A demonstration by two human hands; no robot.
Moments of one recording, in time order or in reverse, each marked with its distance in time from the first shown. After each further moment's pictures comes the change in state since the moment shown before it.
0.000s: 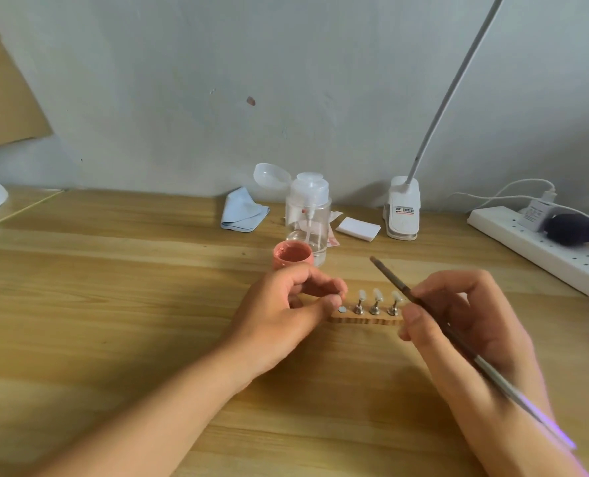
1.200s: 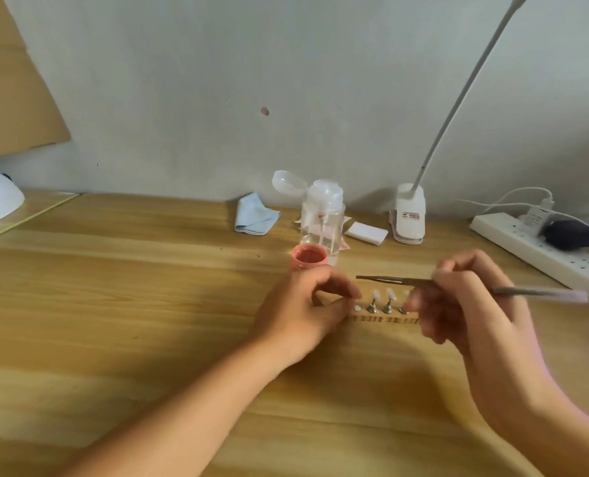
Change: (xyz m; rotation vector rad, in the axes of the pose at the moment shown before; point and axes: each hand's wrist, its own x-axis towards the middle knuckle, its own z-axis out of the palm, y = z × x) left_hand 0.004 -0.006 -0.001 0.098 -0.001 0.042; right_hand 0.023 -0.011 0.006 0.281 0.057 0.262
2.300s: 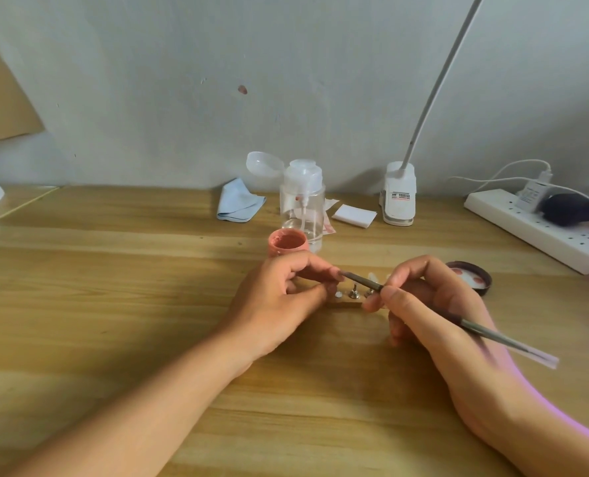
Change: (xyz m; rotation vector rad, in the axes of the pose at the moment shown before) left_hand 0.002 -0.001 0.002 -0.048 -0.006 0.020; right_hand 0.000 0.029 -0.012 -0.012 -0.198 0.033
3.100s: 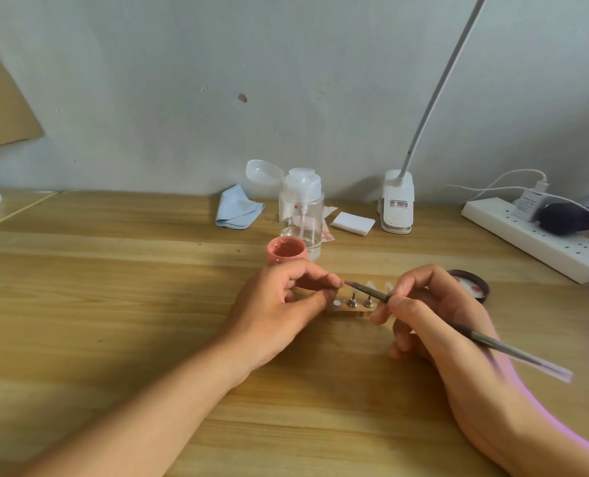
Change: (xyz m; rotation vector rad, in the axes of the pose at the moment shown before) left_hand -0.001 0.003 0.000 -0.017 0.012 -0.014; right_hand 0.001 -0.002 -0.004 -0.010 0.028 0.025
